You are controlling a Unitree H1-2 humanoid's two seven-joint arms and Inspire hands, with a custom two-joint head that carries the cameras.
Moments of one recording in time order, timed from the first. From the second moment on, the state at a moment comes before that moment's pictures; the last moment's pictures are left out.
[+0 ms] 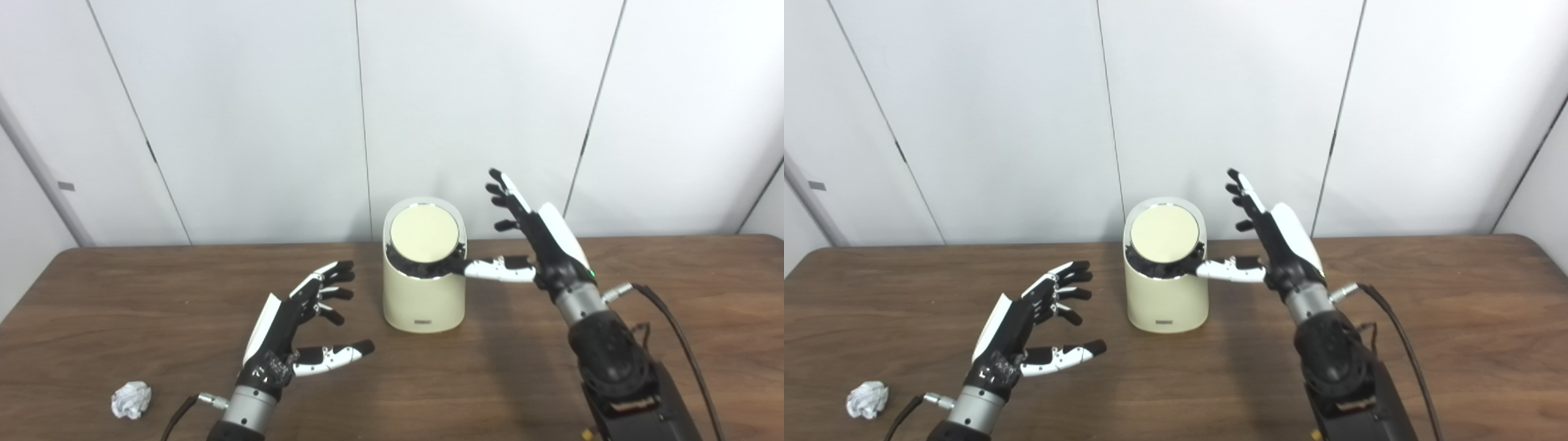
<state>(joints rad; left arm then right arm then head) -0.15 0.13 -0.07 -0.13 0.19 -0.10 -0.09 -0.49 -0.17 0.13 -0.08 -0.50 0.22 0.07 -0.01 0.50</state>
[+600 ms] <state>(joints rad) -0.15 0.12 -0.07 -0.13 0.20 -0.10 -0.08 -0.60 -0.14 0.17 -0.01 -0.56 0.28 0.06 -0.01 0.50</state>
